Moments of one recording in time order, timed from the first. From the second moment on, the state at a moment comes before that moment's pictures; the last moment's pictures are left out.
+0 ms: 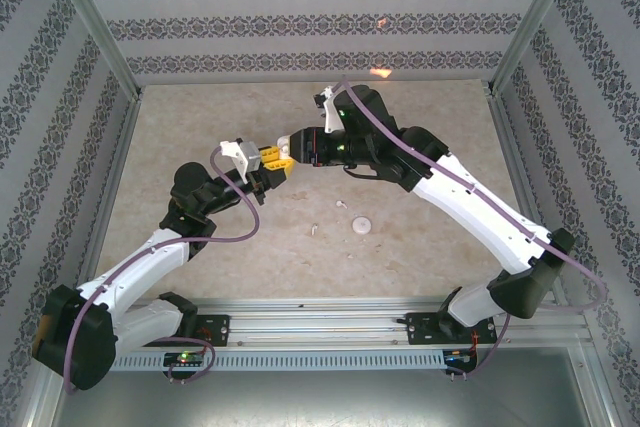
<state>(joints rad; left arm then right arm) -0.41 1.07 0.59 0.64 0.60 -0.08 0.80 1.48 1.65 -0.74 -0.21 0.66</state>
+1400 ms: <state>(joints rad) -0.42 1.10 0.62 0.61 0.72 -0.23 0.58 1.52 1.54 -0.51 -0.84 0.70</state>
